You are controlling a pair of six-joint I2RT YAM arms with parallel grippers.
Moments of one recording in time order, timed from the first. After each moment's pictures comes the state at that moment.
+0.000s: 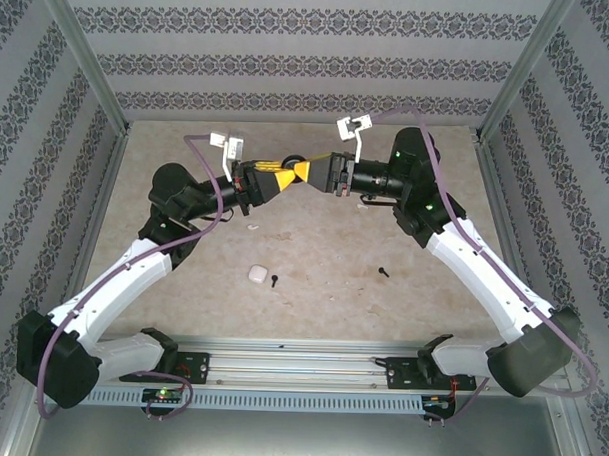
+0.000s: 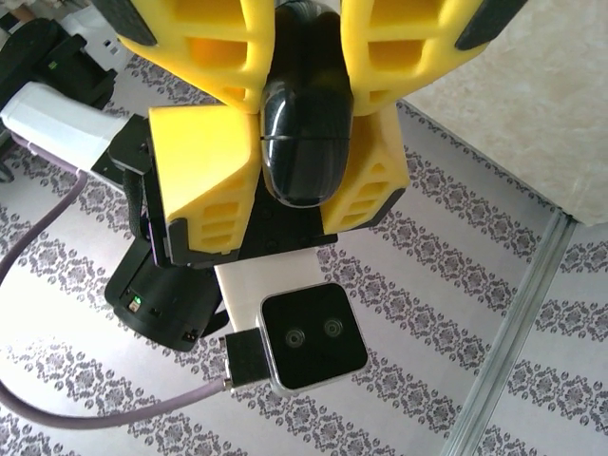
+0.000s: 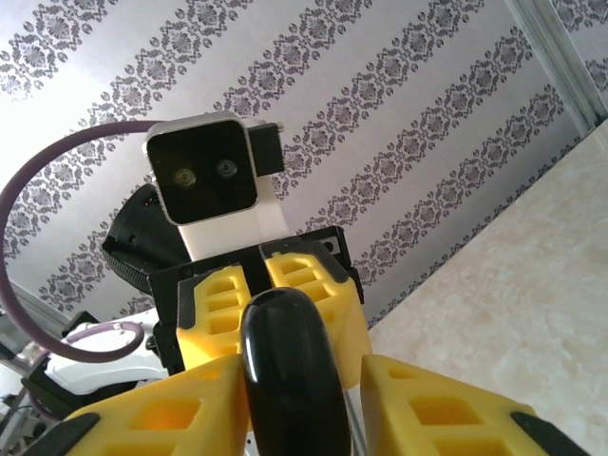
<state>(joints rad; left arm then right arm) -0.44 1.15 0.94 0.50 0.77 -0.72 0.53 1.29 1.28 -0.01 -0.86 0.74</state>
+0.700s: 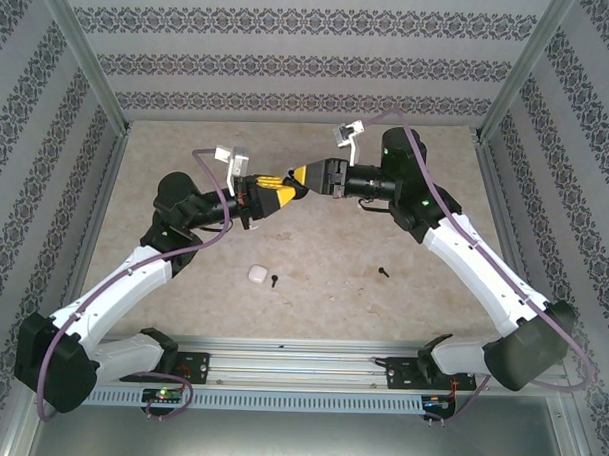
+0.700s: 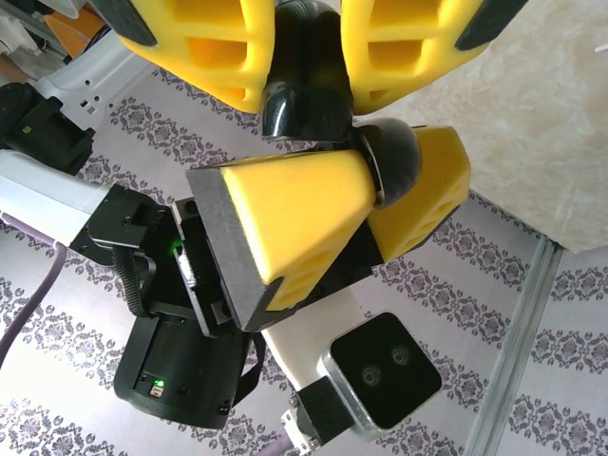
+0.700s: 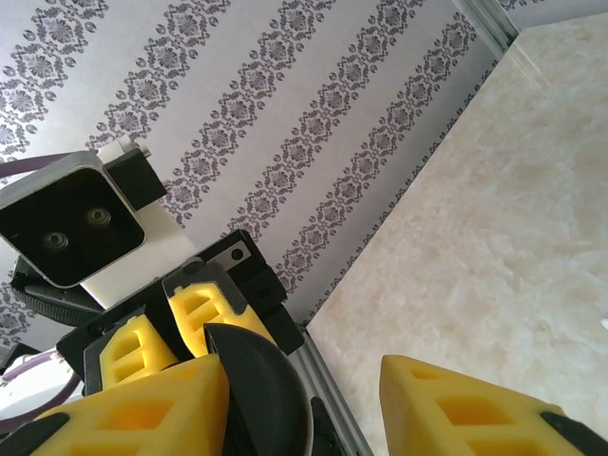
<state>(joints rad) -0.44 1.12 0.85 0.48 0.80 -0.62 0.52 1.33 1.29 -0.19 -0.78 0.73</state>
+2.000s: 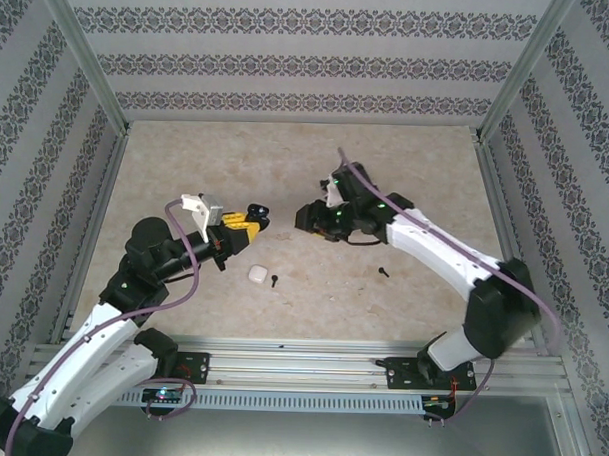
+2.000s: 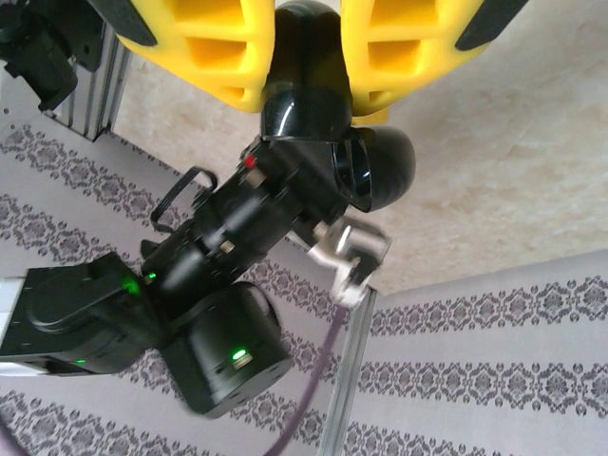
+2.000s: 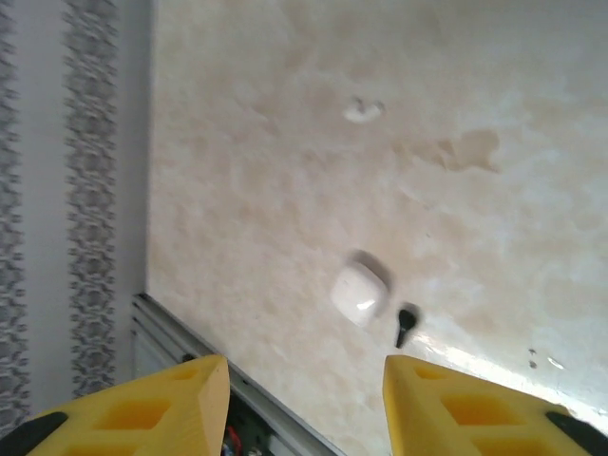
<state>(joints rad) -0.44 0.67 0.64 -0.04 0.49 -0.23 0.63 1.56 1.18 -0.53 -0.47 0.81</state>
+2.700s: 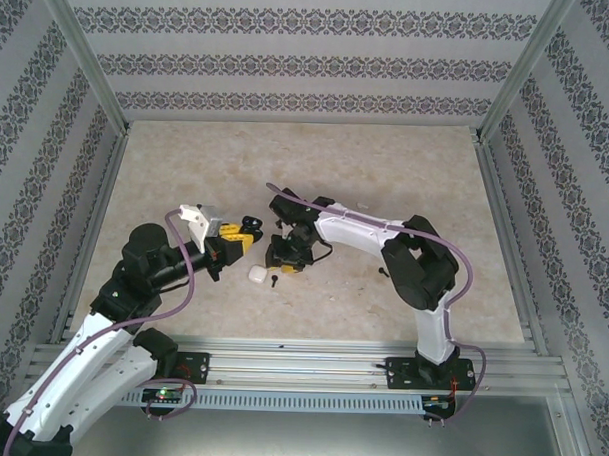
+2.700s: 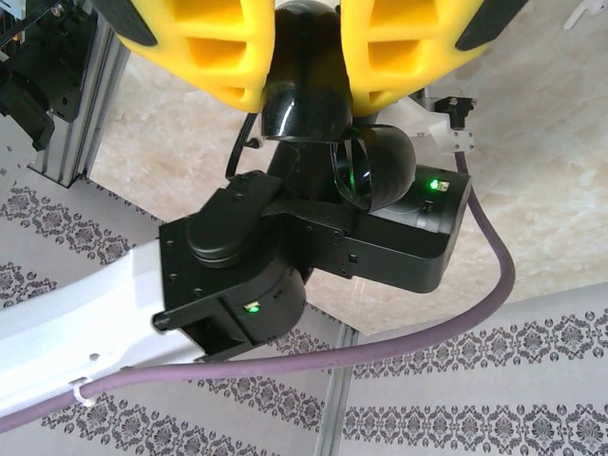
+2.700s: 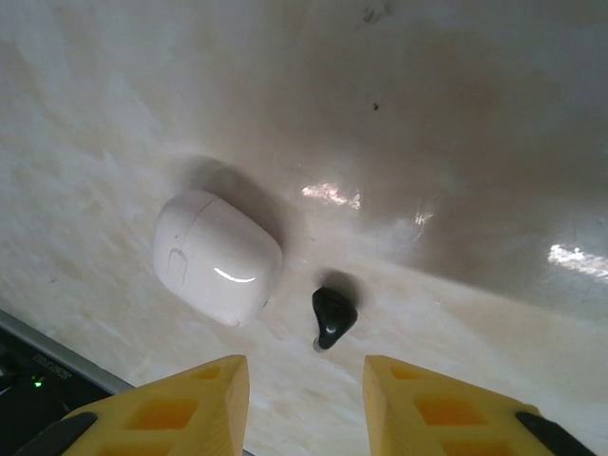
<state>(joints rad) -0.44 0.60 0.64 -0.21 0.47 -0.15 0.81 2.01 1.46 -0.77 -0.43 0.80</state>
